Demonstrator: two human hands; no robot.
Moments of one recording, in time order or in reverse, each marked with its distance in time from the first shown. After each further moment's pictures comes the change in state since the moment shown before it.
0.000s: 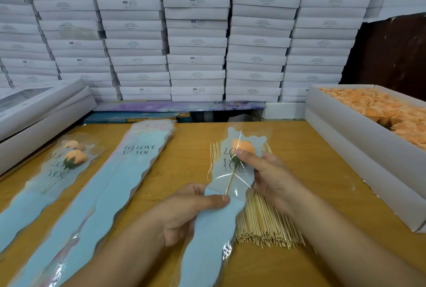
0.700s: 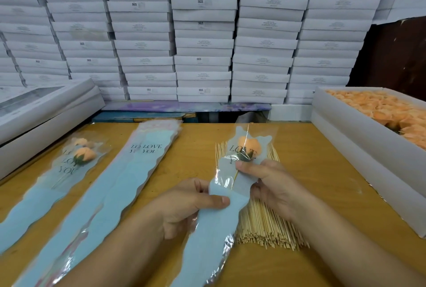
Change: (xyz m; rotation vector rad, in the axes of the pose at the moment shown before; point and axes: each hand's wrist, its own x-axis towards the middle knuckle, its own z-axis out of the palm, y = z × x) left_hand -0.009 0.011 -0.004 0.097 0.060 0.004; right_hand -0.005 0.005 0.003 0.021 -0.079 0.079
